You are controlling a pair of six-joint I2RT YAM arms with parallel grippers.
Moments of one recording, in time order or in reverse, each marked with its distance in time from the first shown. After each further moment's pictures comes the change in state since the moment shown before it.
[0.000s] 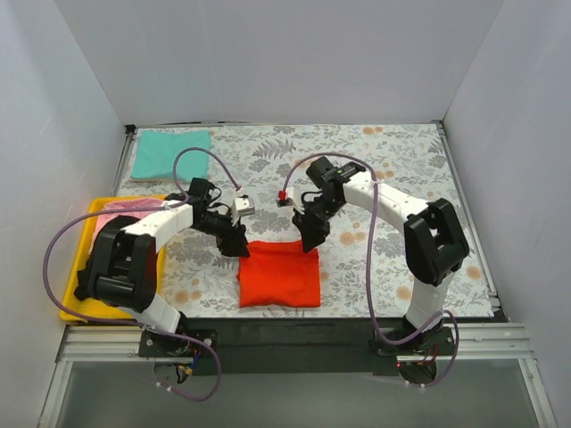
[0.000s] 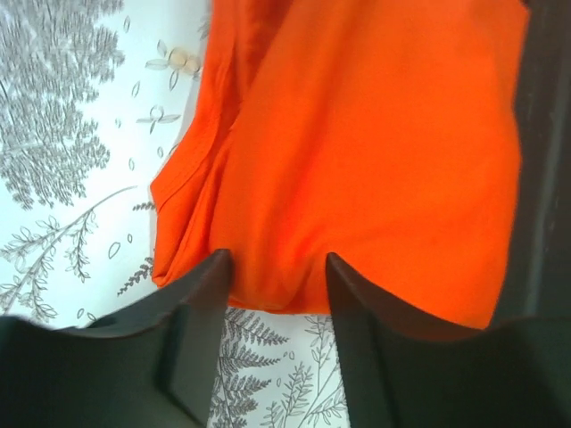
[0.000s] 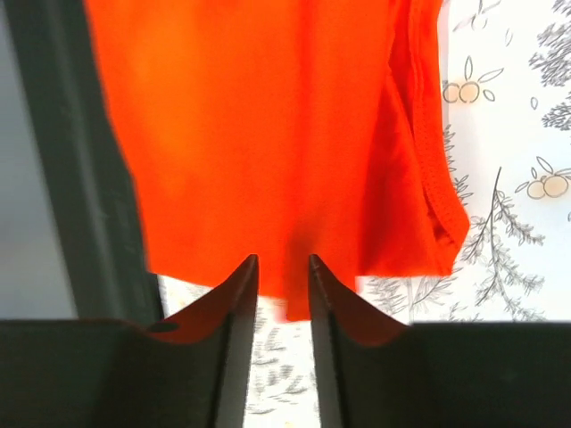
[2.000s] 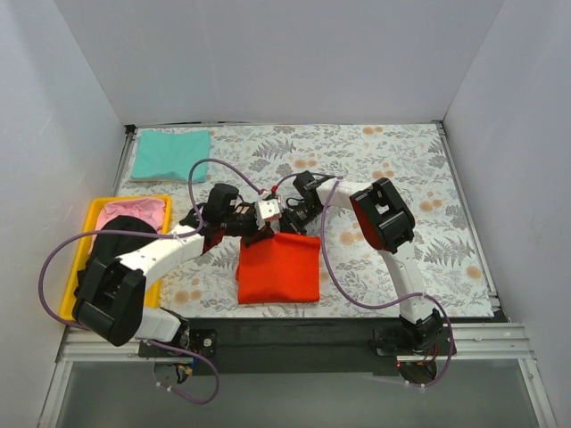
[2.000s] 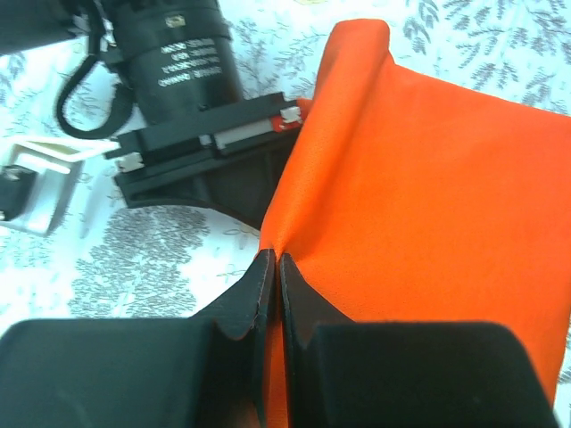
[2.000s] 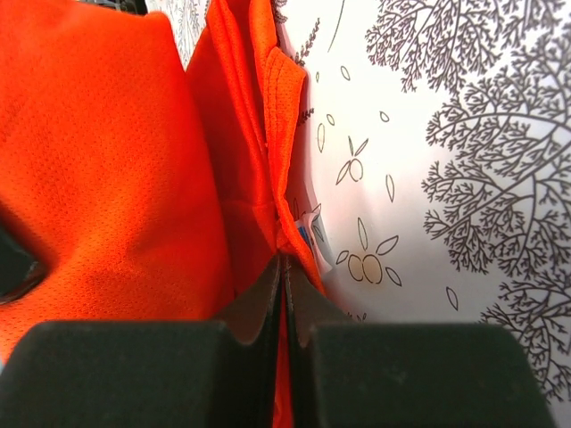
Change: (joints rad) left arm -0.277 -0.238 -0.165 0.565 -0.237 -0.312; right arm -0.032 0.455 0.161 0.294 -0.407 0.532
